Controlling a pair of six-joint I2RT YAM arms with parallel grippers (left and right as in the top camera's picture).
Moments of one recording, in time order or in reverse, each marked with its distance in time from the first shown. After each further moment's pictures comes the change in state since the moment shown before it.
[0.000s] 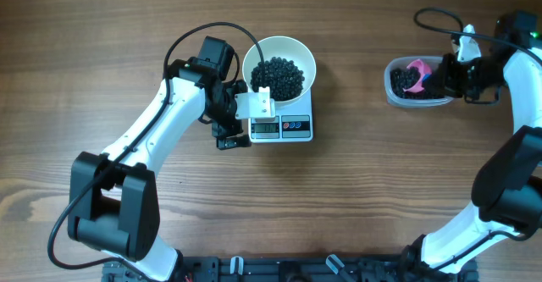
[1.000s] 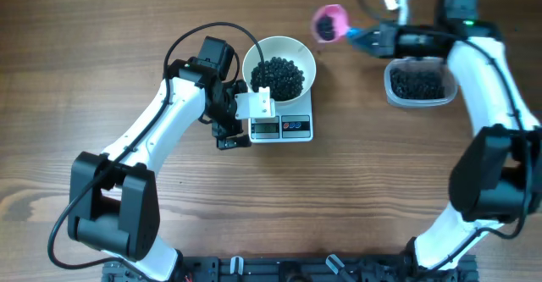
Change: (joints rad) left arm 0.000 0.000 0.000 0.000 0.000 0.000; right arm 0.293 0.003 0.016 0.380 -0.560 0.121
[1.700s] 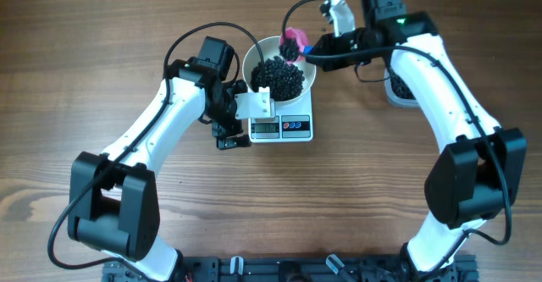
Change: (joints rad) left arm 0.000 0.000 0.000 0.000 0.000 0.000; right arm 0.300 0.000 0.085 -0.117 0.465 0.012
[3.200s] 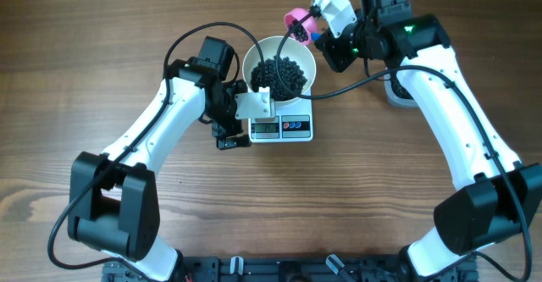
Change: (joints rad) left arm 0.000 0.000 0.000 0.000 0.000 0.000; right arm 0.056 -0.140 0.021 0.007 0.274 -0.395
